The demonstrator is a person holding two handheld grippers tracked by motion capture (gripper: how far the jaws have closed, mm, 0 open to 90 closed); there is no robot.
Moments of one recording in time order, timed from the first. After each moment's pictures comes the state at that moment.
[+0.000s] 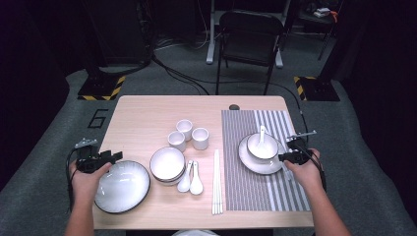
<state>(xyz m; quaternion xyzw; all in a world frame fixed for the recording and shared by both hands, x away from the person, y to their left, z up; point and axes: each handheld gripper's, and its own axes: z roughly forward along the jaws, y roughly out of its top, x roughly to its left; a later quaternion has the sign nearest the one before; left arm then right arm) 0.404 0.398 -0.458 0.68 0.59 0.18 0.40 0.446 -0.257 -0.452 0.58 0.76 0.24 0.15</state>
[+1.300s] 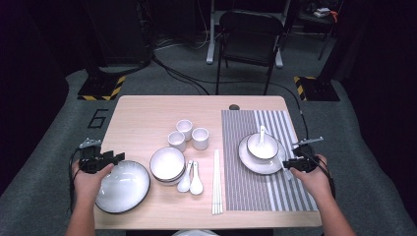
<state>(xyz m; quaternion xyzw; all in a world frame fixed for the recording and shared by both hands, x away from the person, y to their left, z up) 0.404 0.391 -0.458 0.69 0.58 0.17 0.39 0.420 -0.269 -0.448 0.57 0.78 0.24 0.14</state>
